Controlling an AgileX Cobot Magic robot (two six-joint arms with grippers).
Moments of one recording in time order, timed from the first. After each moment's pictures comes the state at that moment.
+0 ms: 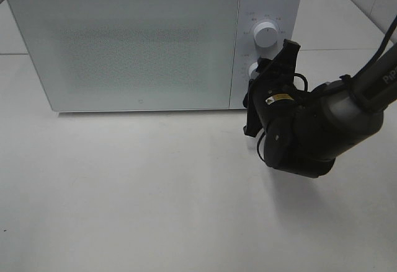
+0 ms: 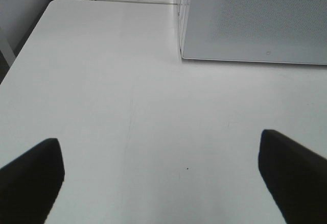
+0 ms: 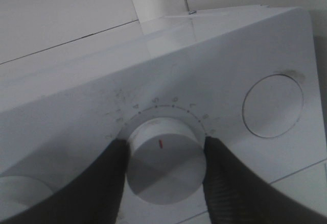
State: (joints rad) left arm 0.03 0.00 -0.50 -0.06 1.04 -0.01; right arm 0.63 2.08 -0.80 0.75 -1.17 1.59
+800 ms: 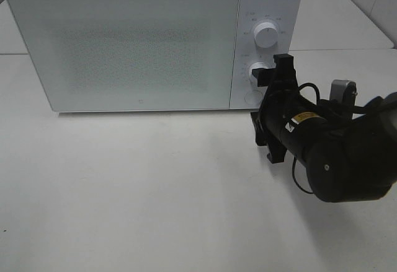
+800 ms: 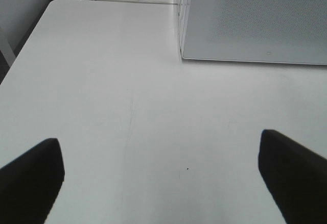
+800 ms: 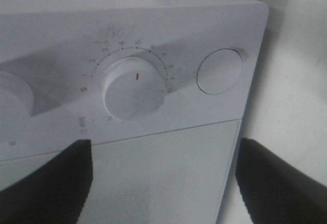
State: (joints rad) left arm 0.03 0.00 -0.50 -0.06 1.04 -0.01; right arm 0.62 1.93 -0.56 0.49 -1.10 1.41
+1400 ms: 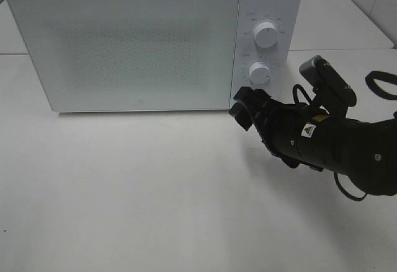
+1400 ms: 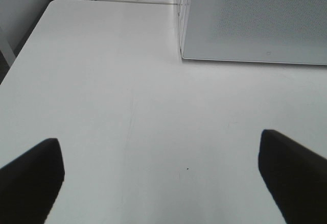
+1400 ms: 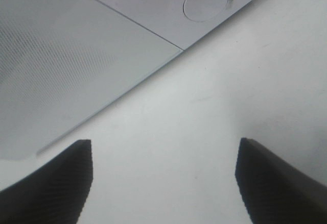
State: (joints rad) left arm 0.03 0.00 -0.50 -0.06 1.04 -0.01; right arm 0.62 1.69 -0.50 0.37 -0.61 0.68
